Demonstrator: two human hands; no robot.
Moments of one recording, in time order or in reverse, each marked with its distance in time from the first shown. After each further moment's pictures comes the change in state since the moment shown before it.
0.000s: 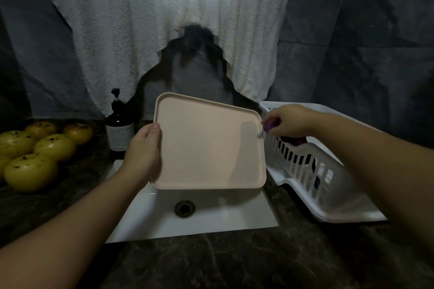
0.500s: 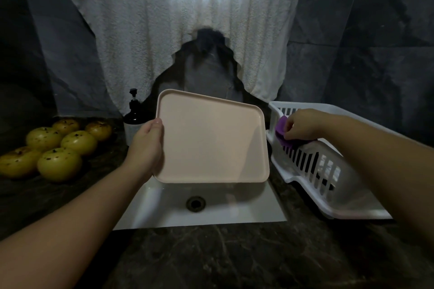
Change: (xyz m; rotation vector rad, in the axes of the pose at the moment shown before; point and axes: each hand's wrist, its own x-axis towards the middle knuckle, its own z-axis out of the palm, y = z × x) left_hand -0.008 0.015 -0.025 -0.011 0.063 -0.015; right_hand -0.009 -0.003 0.002 -0.123 -0.139 0.196
